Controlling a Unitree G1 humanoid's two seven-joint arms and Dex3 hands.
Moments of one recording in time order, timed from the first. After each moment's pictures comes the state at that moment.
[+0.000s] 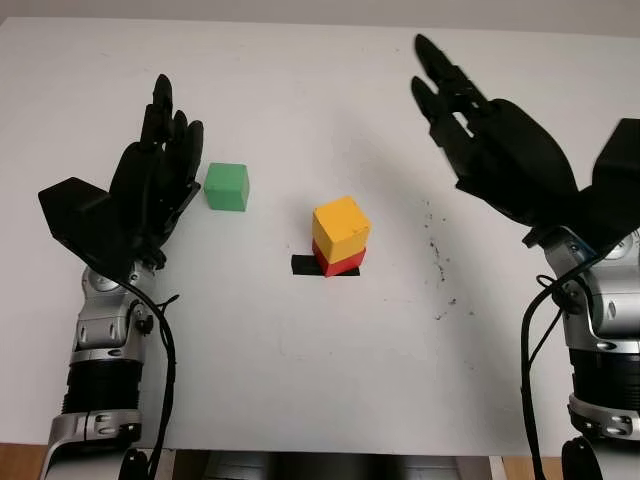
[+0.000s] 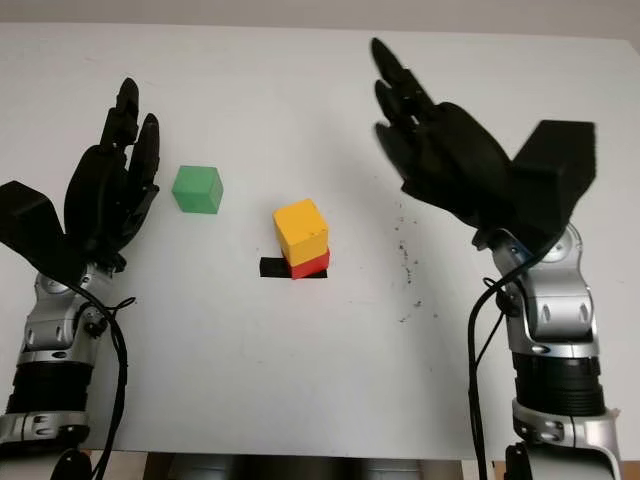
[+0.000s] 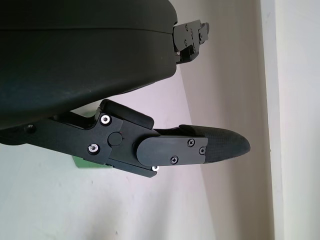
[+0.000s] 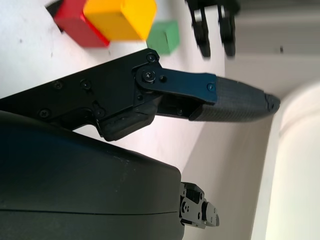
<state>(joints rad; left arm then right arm) -0.50 0.32 0.22 0.27 -0.16 -0.07 -0.25 -0.49 -0.41 -0.20 -0.06 0.23 0.27 0.43</state>
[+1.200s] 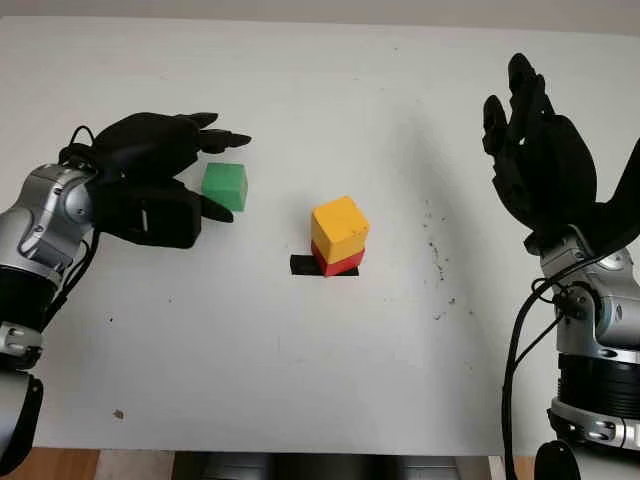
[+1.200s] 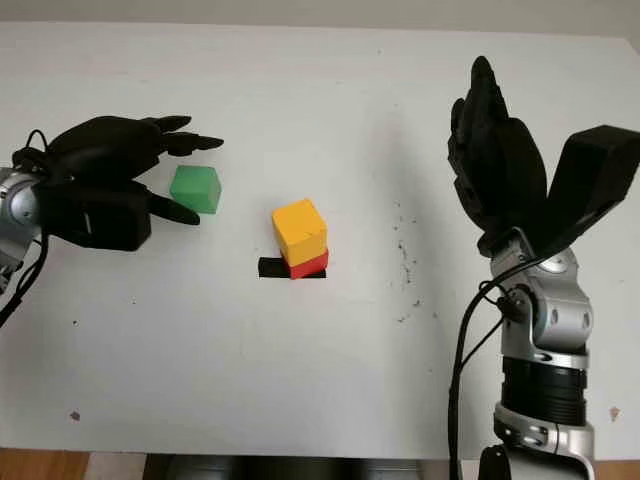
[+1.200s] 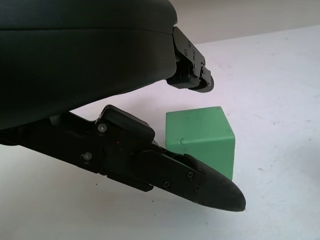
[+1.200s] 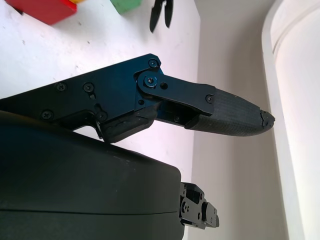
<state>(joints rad) -0.85 0.74 -0.27 0.57 0.70 -0.37 -0.27 -0.48 -0.30 -0.25 -0.05 0.32 0.42 0.18</state>
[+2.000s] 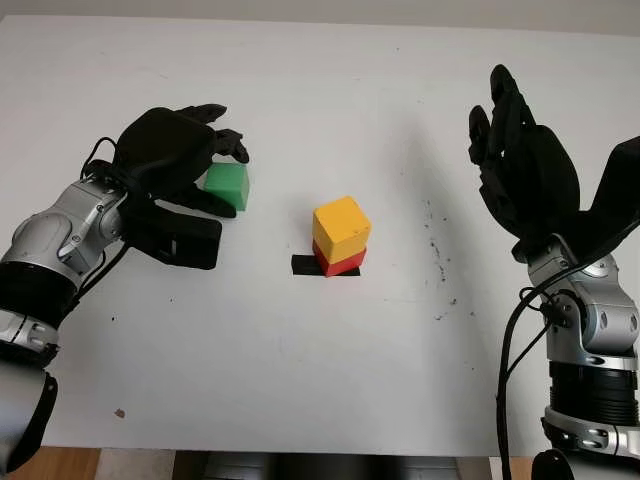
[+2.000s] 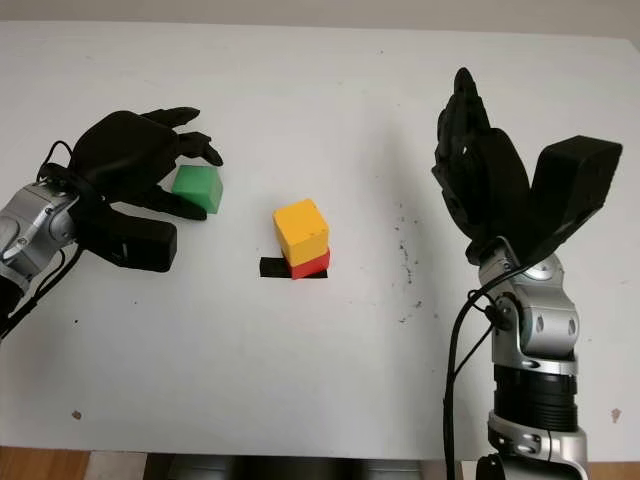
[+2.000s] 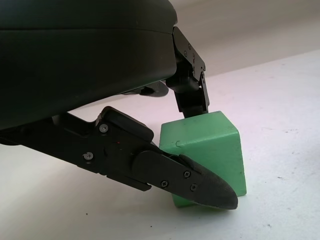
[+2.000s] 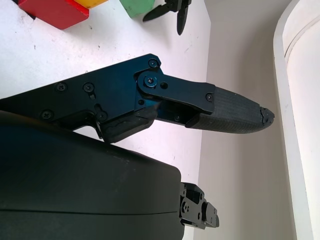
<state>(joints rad) -0.87 0.72 -0.37 0.66 0.88 -0.41 0.10 -0.47 -0.30 -0.23 -0.06 0.28 0.41 0.18</state>
